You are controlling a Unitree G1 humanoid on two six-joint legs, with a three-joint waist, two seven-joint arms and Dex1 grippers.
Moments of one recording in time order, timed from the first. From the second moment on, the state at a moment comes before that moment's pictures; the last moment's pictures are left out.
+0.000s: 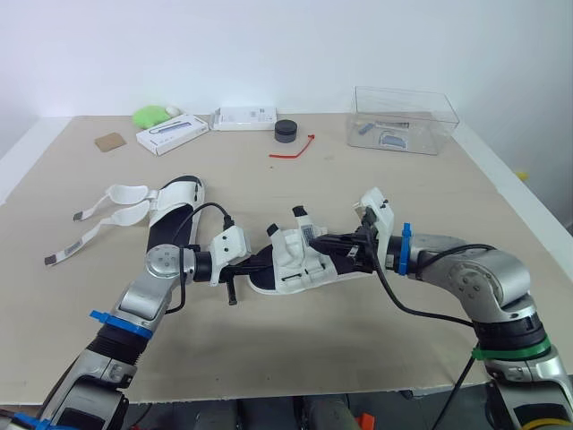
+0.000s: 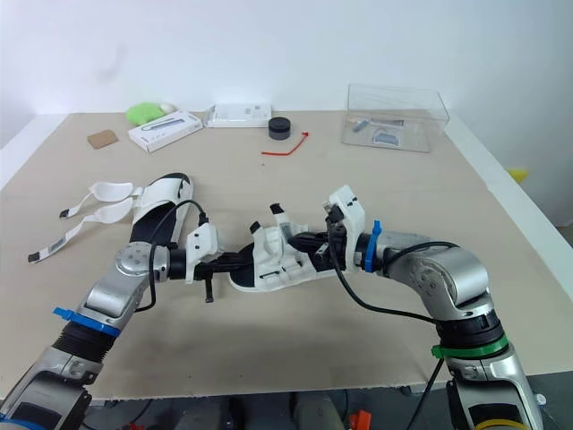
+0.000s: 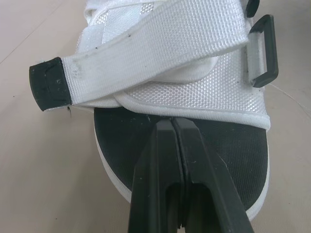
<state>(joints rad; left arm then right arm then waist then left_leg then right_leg) -0.46 0.47 -0.23 0.13 -0.17 0.12 -1.07 -0.53 -0.64 0.07 -0.22 0.77 1.01 0.63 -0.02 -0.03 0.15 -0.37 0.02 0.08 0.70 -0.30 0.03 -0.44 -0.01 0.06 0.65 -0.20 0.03</state>
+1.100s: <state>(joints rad) -0.45 0.46 -0.22 0.12 -0.19 0.12 -1.08 -0.68 -0.58 0.19 -0.01 0.40 0.74 0.75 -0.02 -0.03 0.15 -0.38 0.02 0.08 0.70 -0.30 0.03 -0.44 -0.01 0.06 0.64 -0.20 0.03</state>
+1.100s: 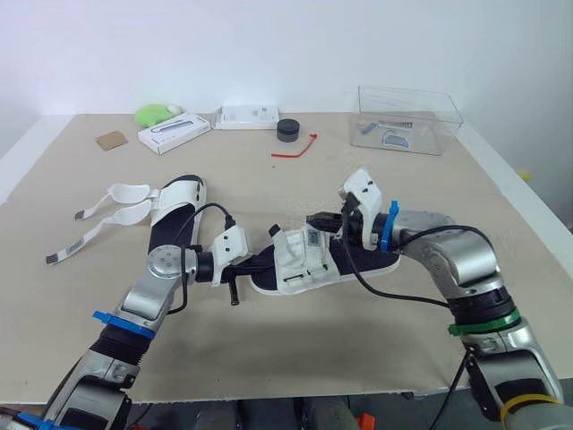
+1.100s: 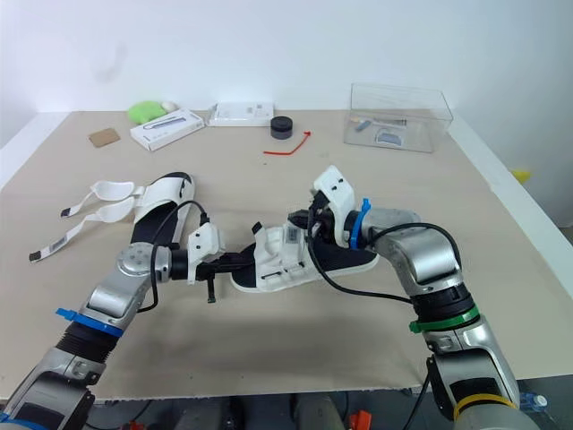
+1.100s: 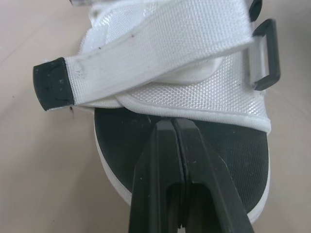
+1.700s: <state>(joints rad) -0.45 0.48 -0.22 0.11 -0.20 0.12 -1.09 -1.00 -0.53 0.14 -0.08 0.69 1.47 0.84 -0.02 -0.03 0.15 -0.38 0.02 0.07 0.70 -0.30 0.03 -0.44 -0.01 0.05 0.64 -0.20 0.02</state>
